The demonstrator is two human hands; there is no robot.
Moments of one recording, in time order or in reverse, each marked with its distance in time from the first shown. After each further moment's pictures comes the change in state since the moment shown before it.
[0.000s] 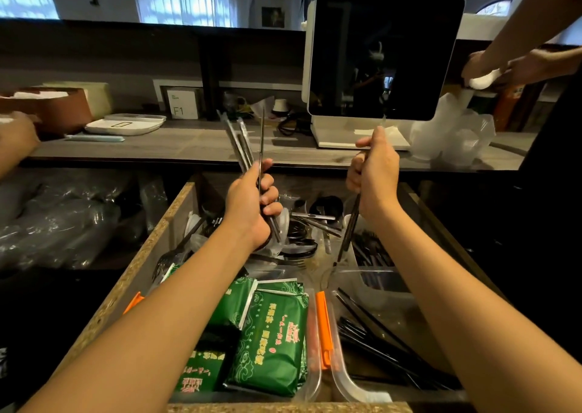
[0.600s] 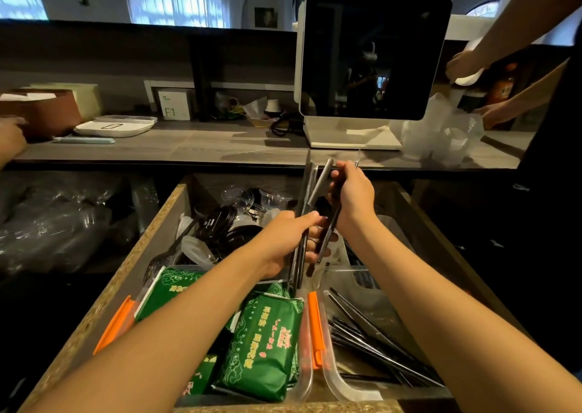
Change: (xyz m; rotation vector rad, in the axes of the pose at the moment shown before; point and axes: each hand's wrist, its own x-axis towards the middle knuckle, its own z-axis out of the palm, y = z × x) left_hand -0.033 -0.041 0.013 0.635 -0.274 -0.310; right_hand -0.014 0.028 0.004 0.089 0.081 0.241
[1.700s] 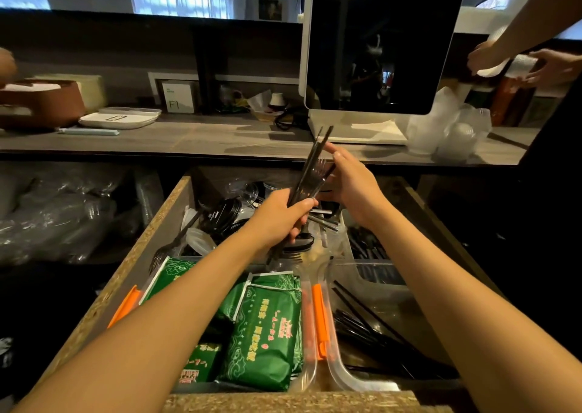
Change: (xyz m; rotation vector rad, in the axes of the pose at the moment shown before) left_hand 0.014 0.000 -0.028 0.341 0.121 0.284; right_hand 0.009 -0.008 -0.013 -0.351 -0.471 -0.098
